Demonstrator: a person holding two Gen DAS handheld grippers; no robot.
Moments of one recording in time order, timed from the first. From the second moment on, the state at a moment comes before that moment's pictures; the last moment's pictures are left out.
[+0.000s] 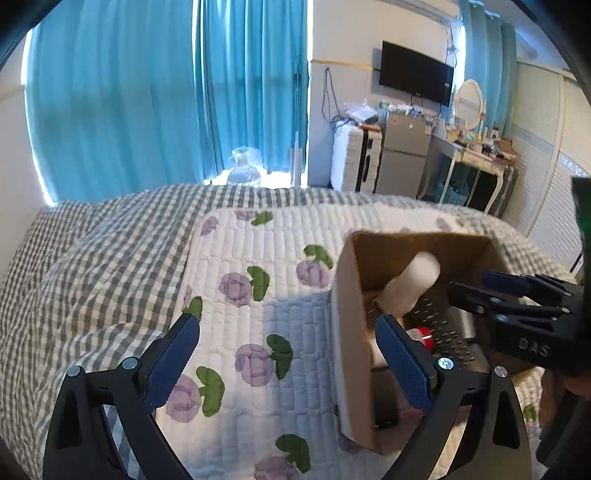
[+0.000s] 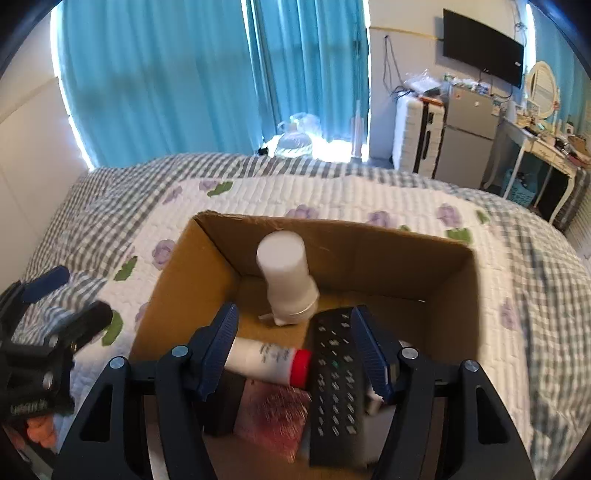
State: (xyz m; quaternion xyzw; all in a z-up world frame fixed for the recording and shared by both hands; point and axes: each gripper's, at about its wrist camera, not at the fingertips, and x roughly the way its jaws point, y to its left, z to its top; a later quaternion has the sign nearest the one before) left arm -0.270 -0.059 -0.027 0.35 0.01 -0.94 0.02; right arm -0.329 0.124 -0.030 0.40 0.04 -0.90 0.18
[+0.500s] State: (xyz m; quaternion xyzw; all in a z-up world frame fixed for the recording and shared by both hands) left arm -0.151 -0.008 0.102 0.23 -0.01 -0.97 -0.01; right arm -0.177 0.199 0.117 0.27 0.05 -0.95 0.13
